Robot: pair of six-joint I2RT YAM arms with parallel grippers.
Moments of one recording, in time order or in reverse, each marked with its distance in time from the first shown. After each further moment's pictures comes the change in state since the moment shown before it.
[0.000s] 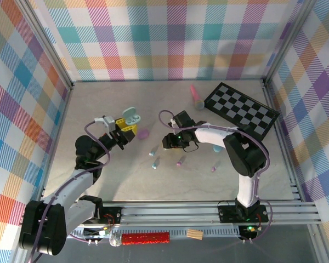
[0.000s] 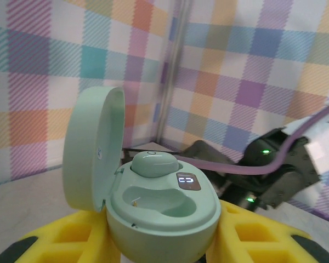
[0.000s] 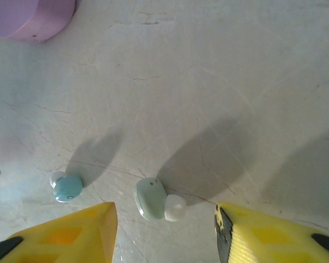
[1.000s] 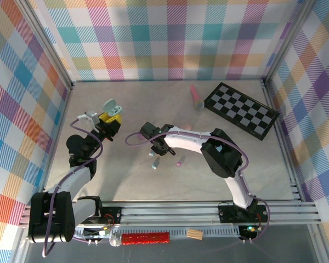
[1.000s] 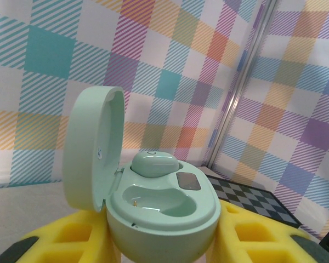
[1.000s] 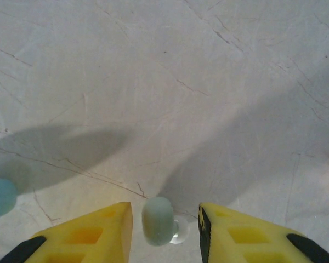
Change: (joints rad) left arm 0.196 0.094 -0.006 0.137 -0.044 -0.117; right arm 0.282 0.222 0.386 -0.422 0.670 -0.367
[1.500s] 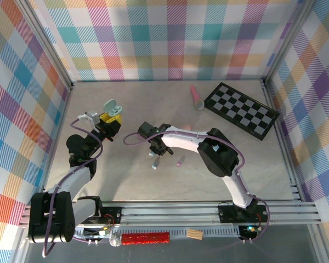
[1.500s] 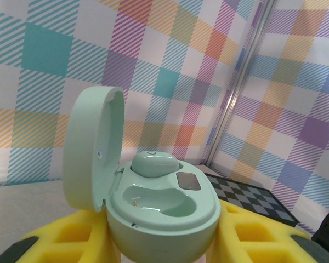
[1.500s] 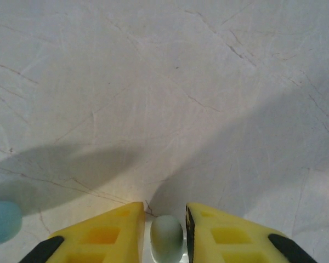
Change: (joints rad) left arm 0.000 0.000 0.002 -0.008 0.008 0.000; right arm 0.000 0.047 0.055 -0.029 0.003 -0.004
